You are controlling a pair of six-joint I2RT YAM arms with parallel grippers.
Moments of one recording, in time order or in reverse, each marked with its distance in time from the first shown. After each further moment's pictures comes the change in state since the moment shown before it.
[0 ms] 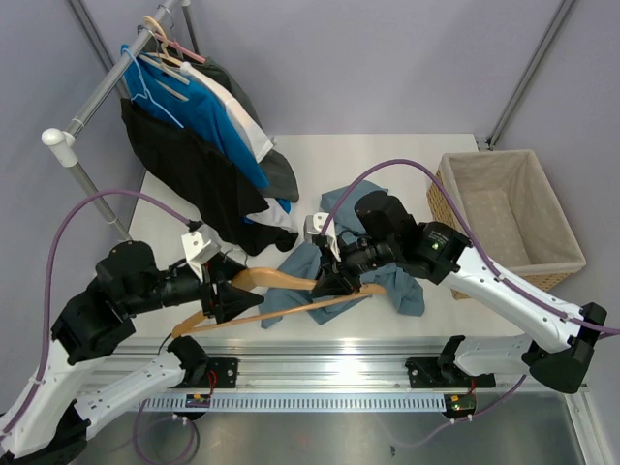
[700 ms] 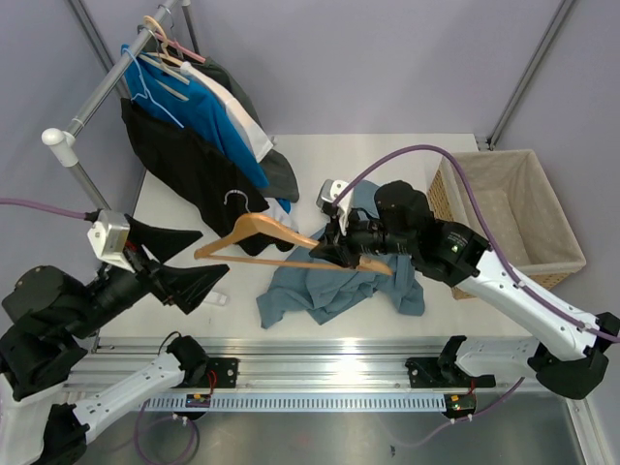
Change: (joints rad) left arm 0.001 -0.053 0.225 0.063 -0.373 -0.141; right arm -0.002 -0.075 0.015 0.131 0.345 0.117
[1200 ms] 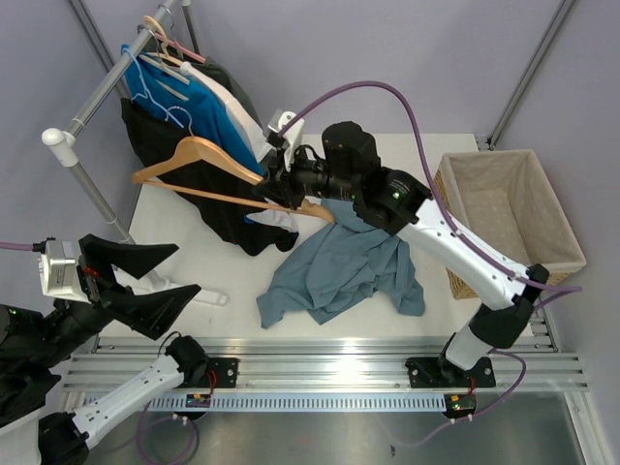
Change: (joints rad) left arm 0.000 -0.125 0.033 0.006 0.043 -0.019; right arm 0.000 0.421 0.540 0.107 0.081 0.032
